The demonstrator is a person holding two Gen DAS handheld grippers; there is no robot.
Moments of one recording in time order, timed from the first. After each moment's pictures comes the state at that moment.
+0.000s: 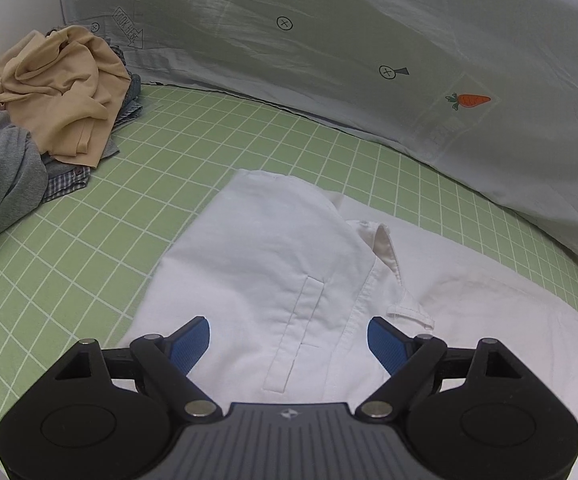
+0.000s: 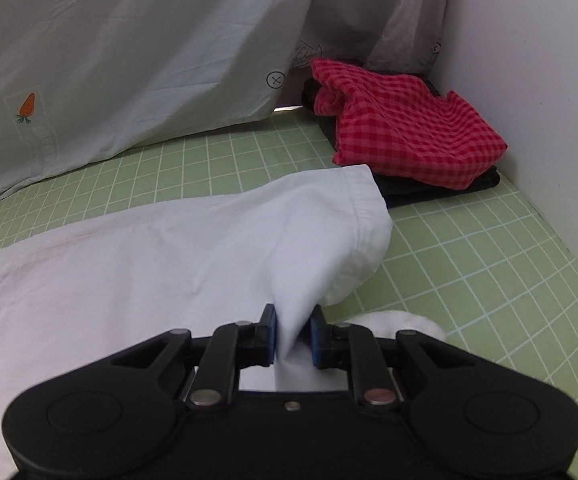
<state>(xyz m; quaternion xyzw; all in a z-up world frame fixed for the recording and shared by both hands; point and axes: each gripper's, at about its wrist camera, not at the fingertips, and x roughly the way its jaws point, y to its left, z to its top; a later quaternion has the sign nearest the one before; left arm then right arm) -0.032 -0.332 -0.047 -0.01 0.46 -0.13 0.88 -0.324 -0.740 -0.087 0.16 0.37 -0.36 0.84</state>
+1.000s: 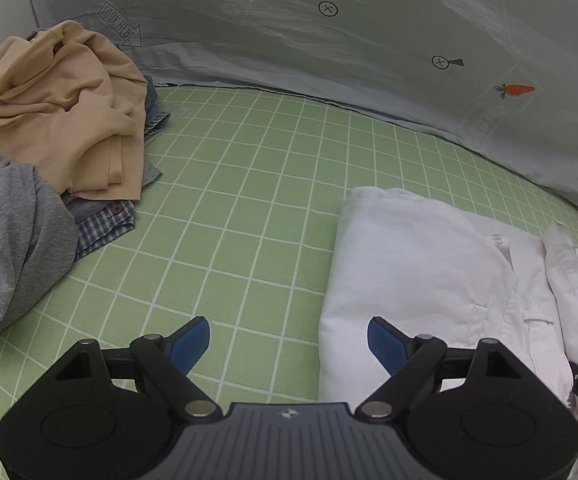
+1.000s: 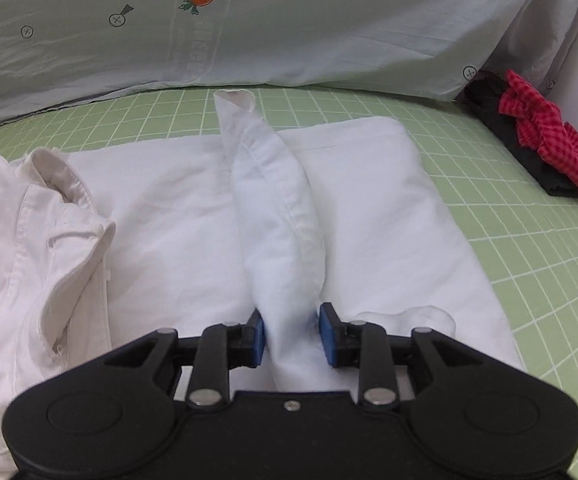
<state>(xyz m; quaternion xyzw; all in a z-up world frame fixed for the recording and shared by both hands) 0.070 -0.223 -0.079 0.05 0.47 -0.20 0.86 -0.146 -0.514 -0.150 0.11 0.41 -0.35 0.83</state>
